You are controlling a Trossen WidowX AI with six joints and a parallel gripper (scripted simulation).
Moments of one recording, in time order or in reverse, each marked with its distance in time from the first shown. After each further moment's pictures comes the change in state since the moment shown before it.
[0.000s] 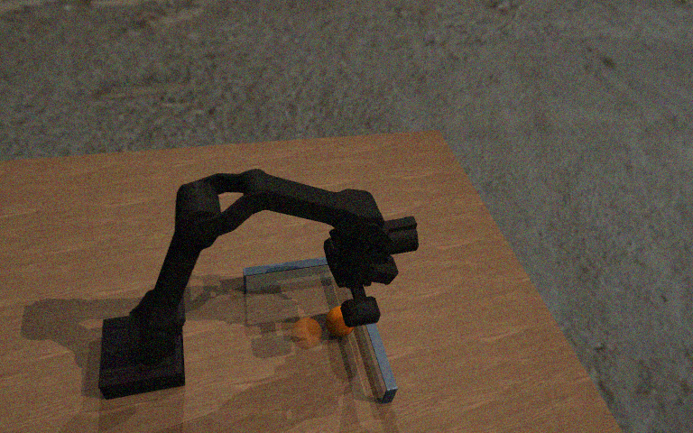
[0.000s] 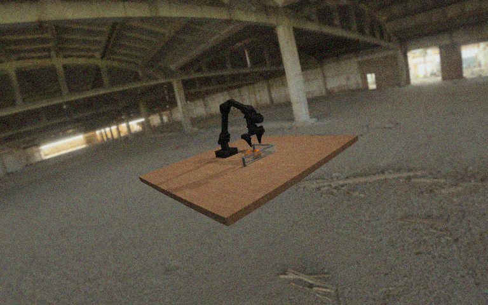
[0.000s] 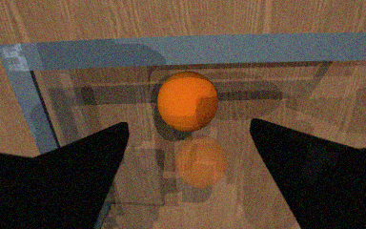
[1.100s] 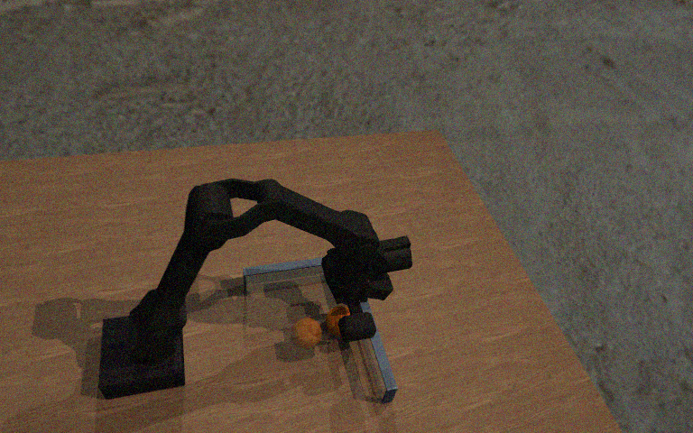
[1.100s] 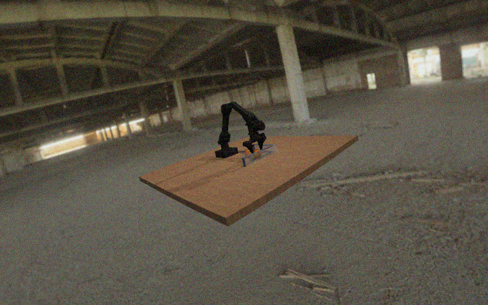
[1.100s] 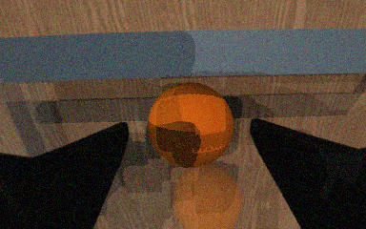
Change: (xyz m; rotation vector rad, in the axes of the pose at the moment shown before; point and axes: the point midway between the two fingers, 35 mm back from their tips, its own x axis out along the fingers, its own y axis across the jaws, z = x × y) arm 0.052 0.000 0.000 -0.007 -0.001 -0.002
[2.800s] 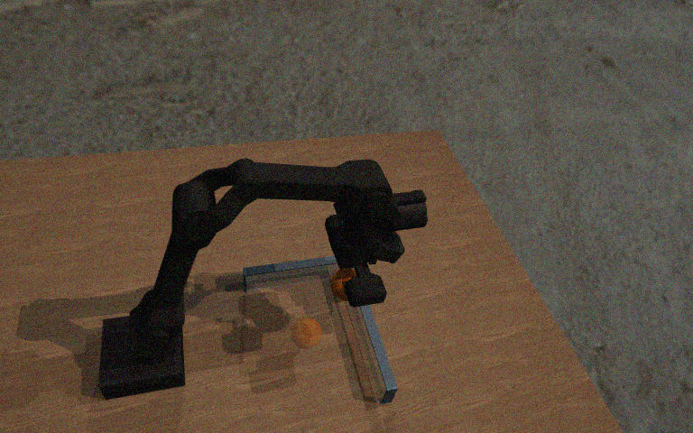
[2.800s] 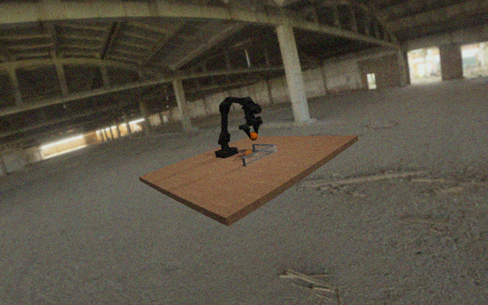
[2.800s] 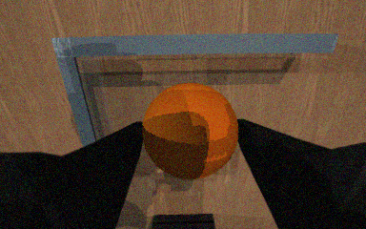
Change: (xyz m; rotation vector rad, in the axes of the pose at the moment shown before) arm -0.117 -0.001 -0.002 -0.008 0.017 -0.001
